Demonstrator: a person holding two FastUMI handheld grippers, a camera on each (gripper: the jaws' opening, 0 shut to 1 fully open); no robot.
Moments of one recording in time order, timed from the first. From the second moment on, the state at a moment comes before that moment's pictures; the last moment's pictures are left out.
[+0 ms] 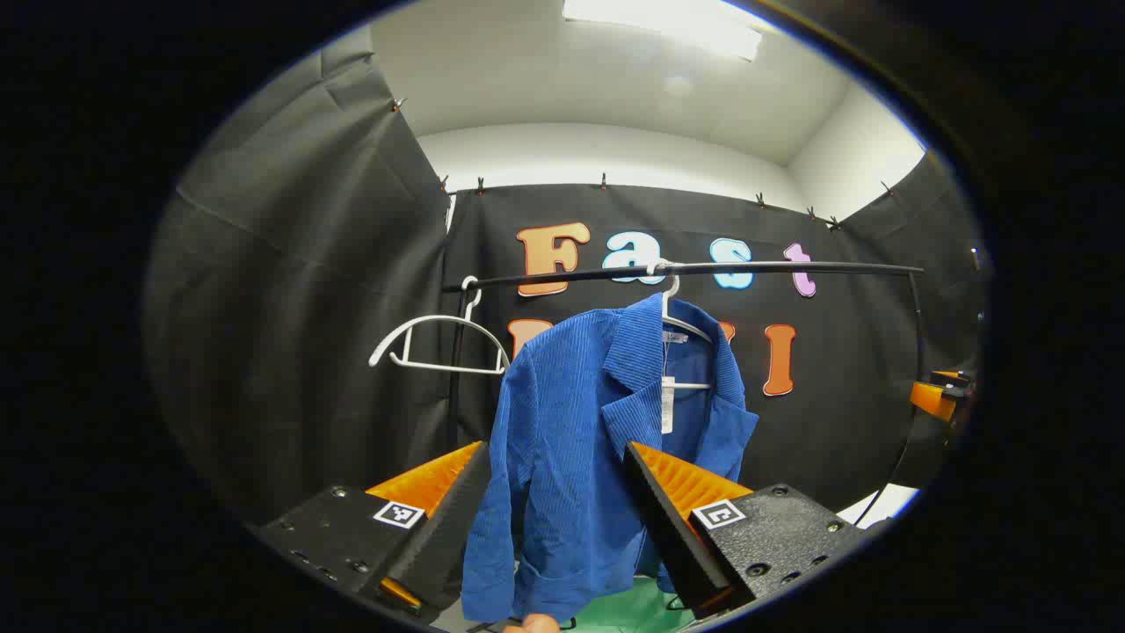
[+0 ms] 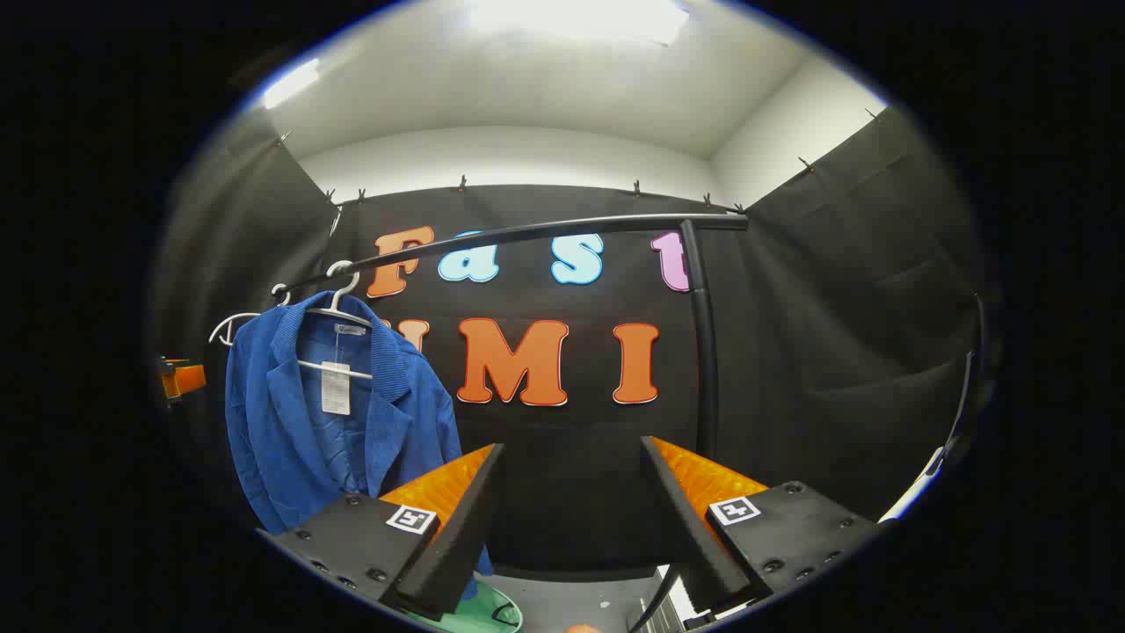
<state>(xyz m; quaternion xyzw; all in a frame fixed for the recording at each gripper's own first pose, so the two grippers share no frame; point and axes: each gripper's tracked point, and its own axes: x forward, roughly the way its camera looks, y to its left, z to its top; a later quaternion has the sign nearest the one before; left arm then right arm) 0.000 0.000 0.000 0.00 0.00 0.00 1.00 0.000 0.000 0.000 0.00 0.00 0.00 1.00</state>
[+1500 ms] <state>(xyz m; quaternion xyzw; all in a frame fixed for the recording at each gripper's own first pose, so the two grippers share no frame) -0.004 -0.020 -0.016 -0.01 0.04 -0.02 1.00 0.014 0.037 -0.034 0.04 0.03 0.05 1.00</state>
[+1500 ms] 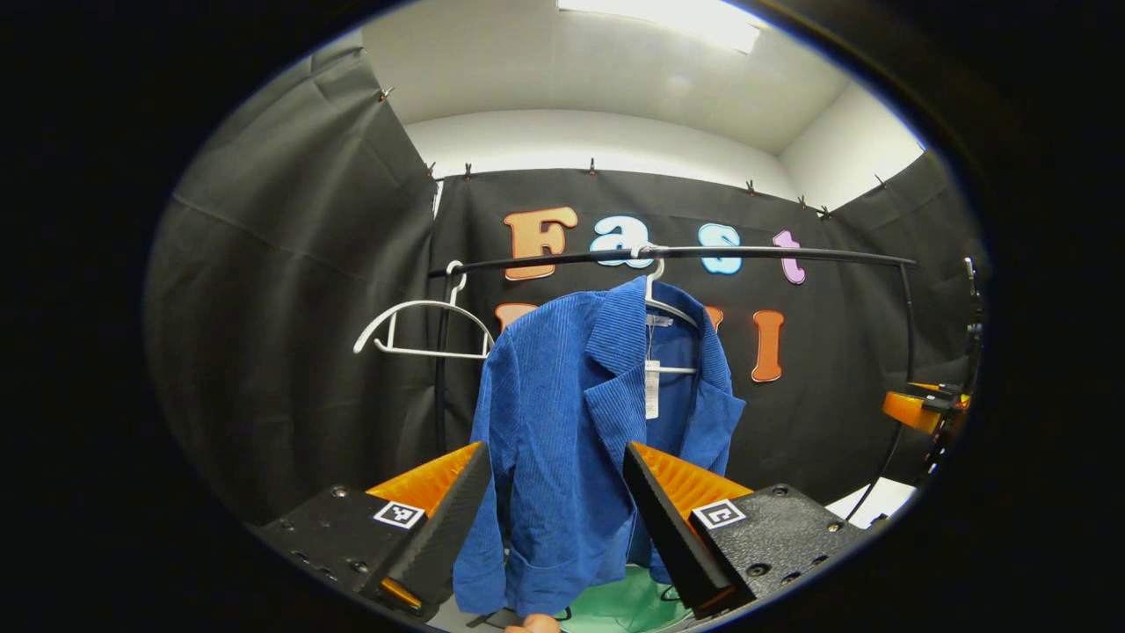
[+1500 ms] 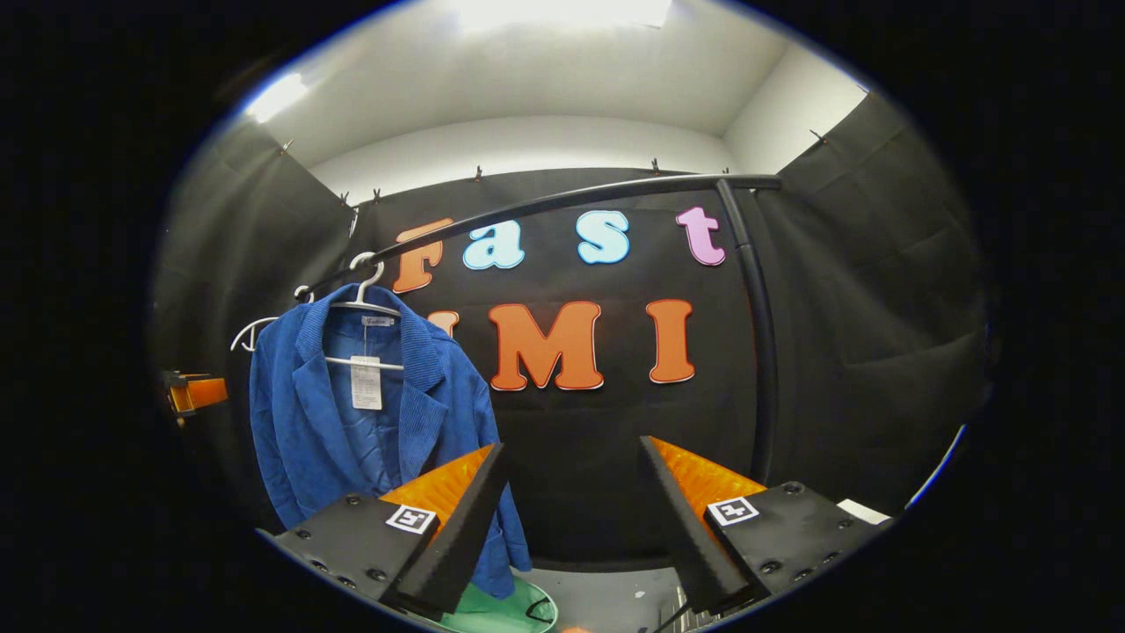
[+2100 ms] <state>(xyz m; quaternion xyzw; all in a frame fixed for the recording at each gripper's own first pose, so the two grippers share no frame) 0.013 -0.026 -0.028 -0.02 0.04 0.01 1.00 0.061 0.108 -0.071 0.07 0.05 0.13 0.99</state>
